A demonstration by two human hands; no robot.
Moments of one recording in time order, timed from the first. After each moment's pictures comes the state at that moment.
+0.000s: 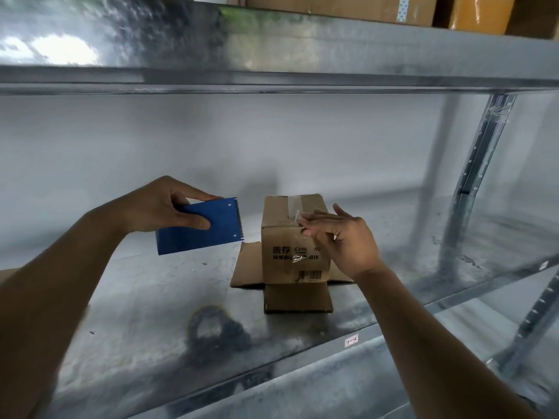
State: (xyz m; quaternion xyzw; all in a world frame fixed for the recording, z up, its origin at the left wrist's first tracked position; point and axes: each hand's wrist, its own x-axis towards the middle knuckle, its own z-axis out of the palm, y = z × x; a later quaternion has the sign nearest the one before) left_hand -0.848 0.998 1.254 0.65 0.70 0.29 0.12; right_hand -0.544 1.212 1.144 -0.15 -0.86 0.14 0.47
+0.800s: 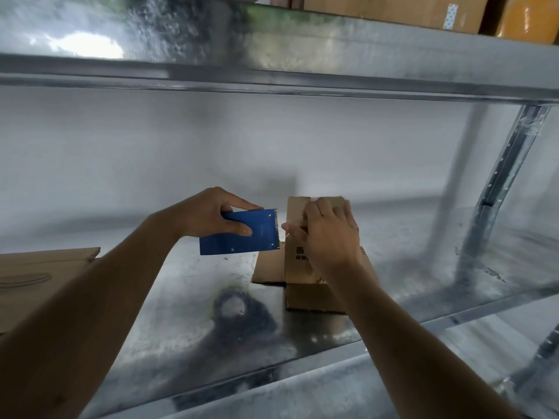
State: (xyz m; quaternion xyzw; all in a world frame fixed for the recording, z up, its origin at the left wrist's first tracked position) left_hand -0.842 1.017 1.225 0.66 0.69 0.27 0.12; right_hand -0.606 1.142 1.176 -0.34 -0.89 -0.08 0.28
